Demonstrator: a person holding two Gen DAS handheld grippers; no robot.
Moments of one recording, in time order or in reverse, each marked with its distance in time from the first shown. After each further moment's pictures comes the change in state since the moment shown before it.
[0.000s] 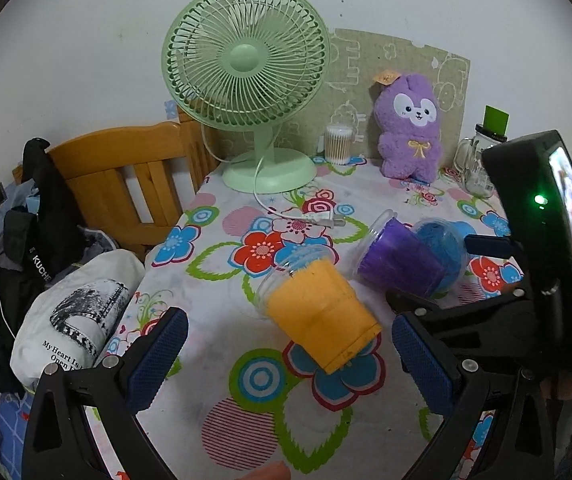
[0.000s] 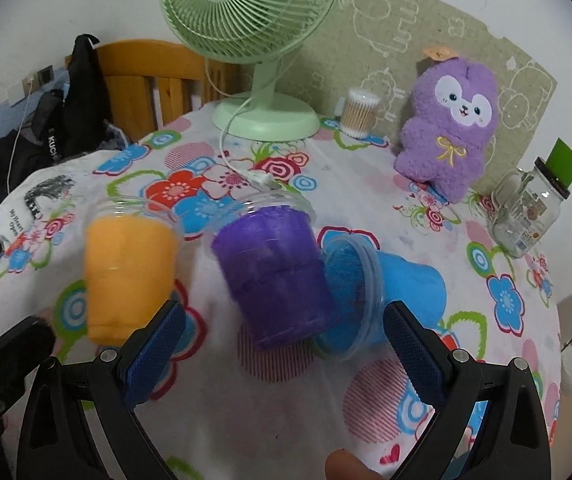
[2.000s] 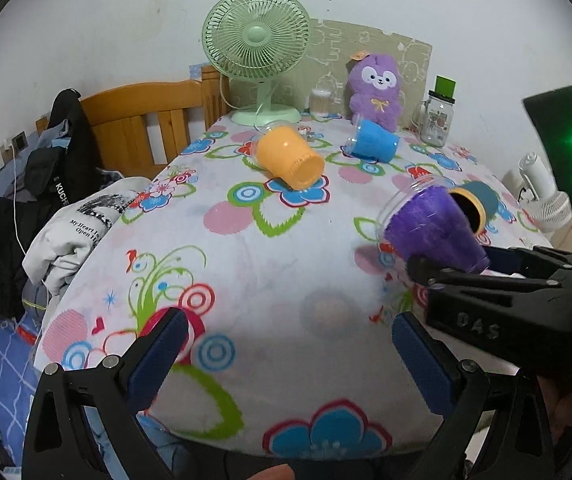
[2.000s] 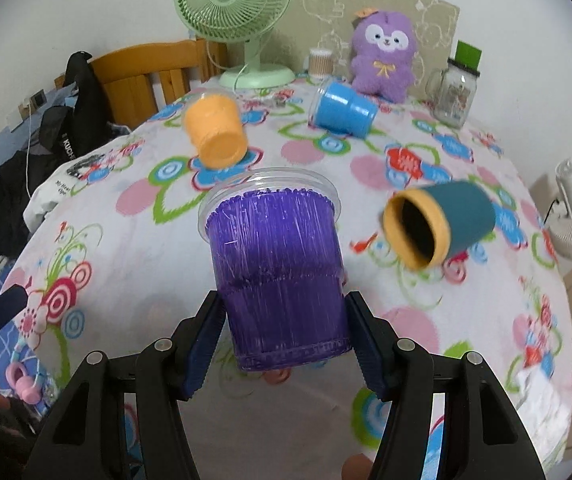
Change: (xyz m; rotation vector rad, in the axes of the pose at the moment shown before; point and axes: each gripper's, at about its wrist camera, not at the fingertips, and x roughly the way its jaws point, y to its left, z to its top) left arm -0.130 -0.028 -0.152 -0.062 0.043 -0.024; right arm -0.141 0.065 -0.162 0.228 0.050 -0.014
